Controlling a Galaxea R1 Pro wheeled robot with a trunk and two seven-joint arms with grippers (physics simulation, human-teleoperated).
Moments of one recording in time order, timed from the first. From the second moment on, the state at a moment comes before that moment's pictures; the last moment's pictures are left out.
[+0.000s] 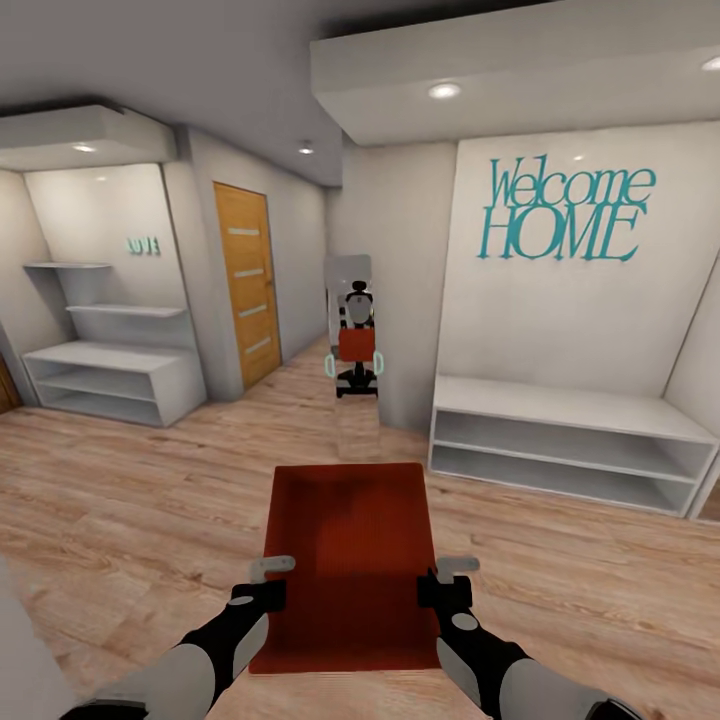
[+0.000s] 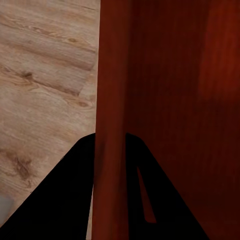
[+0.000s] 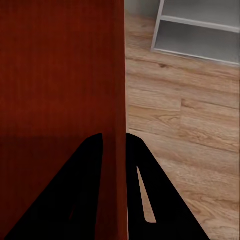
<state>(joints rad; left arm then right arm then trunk) -0.68 -0.10 -0.01 -0.17 0.06 0.00 0.20 -0.66 0.10 0.69 -0.17 -0.58 -0.26 -0.27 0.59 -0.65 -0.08</state>
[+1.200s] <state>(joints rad) -0.68 -0.10 -0.01 -0.17 0.06 0.00 0.20 -0.66 0.10 0.68 -0.18 -0.57 -0.26 -0.27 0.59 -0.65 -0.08</state>
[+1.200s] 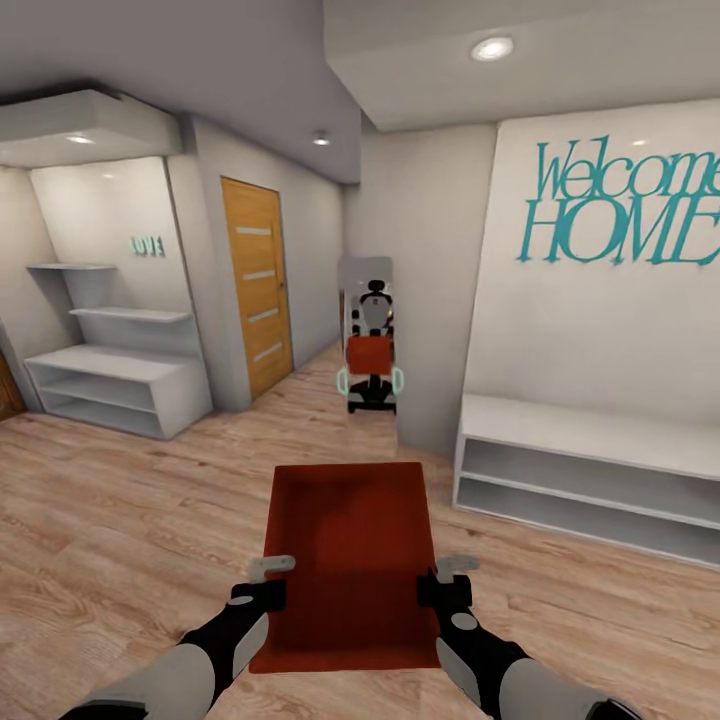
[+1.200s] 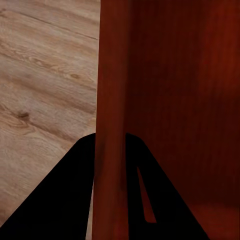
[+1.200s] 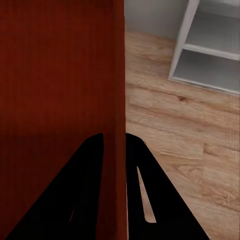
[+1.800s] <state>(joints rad) -0.68 -0.10 -0.01 -0.17 0.06 0.00 0.20 -0.66 0.10 0.68 -0.18 -0.57 -0.26 -0.27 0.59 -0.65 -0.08</state>
